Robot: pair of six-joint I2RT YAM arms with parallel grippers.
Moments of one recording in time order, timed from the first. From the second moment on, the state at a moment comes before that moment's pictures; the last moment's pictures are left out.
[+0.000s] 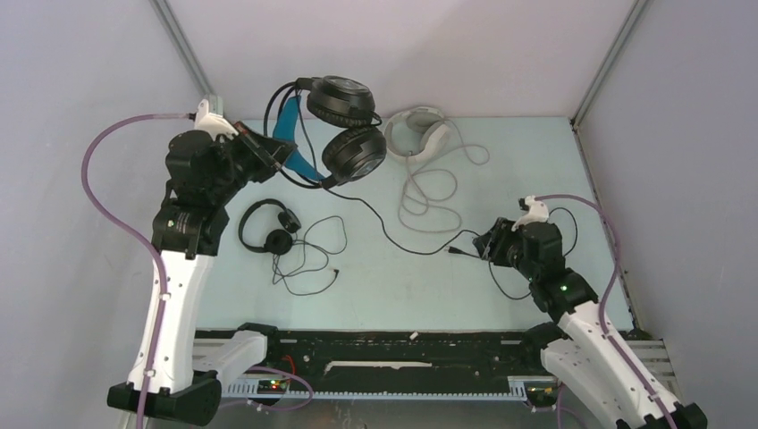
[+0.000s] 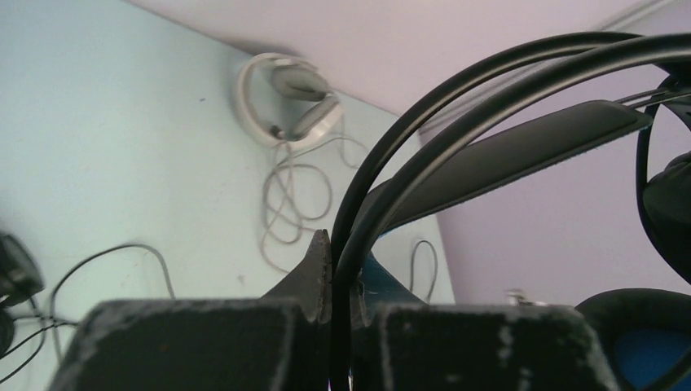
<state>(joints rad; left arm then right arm) -0.13 1.00 1.39 -0.55 0.27 -0.73 0.36 0.67 0.47 -0.30 -0.04 0.54</state>
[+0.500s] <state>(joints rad) -0.13 1.04 1.40 -0.65 0.19 -0.68 0.45 0.59 0.64 -0.26 -0.14 0.46</state>
